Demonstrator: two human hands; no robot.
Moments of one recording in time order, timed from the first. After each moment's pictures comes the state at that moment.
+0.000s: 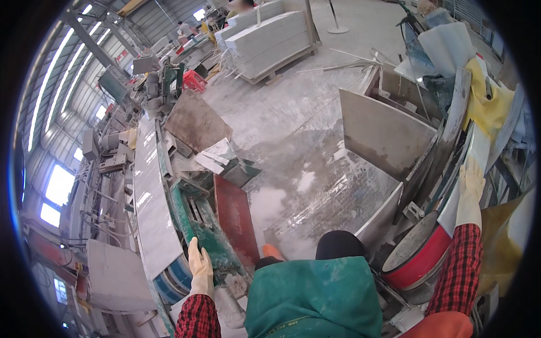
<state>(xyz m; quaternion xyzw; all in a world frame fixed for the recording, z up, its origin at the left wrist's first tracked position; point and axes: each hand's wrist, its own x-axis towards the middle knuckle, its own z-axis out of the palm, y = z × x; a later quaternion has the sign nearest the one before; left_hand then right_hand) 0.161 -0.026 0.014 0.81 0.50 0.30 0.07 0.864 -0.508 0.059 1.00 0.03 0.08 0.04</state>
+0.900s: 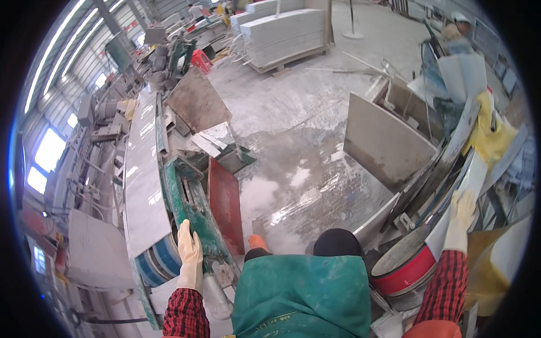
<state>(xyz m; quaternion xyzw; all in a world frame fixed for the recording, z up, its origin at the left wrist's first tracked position) 0.152 -0.020 0.006 0.83 0.47 0.29 0.00 0.842 -0.514 0.049 0.99 0.01 0.10 0.02</state>
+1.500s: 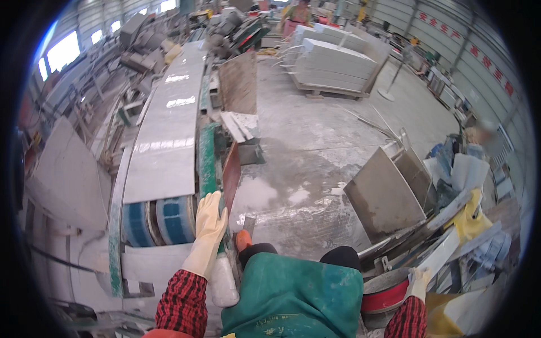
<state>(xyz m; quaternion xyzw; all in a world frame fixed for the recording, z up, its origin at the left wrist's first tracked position) 0.137 -0.027 0.034 0.78 0.51 0.34 0.11 0.734 -0.514 0.010 0.81 0.00 -0.03 -0.59</state>
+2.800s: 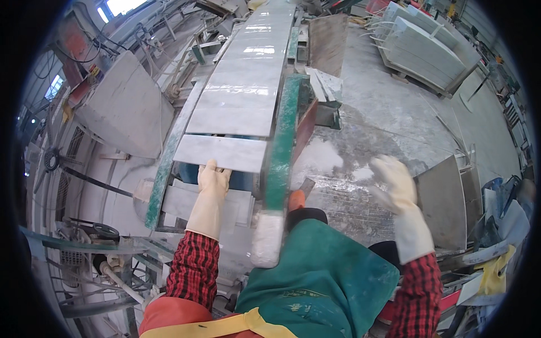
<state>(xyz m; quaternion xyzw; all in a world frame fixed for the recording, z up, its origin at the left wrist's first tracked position) 0.010 -0.031 0.035 0.01 0.40 0.75 0.53 0.467 -0.089 0.141 0.56 0.82 -0.03 -0.14</state>
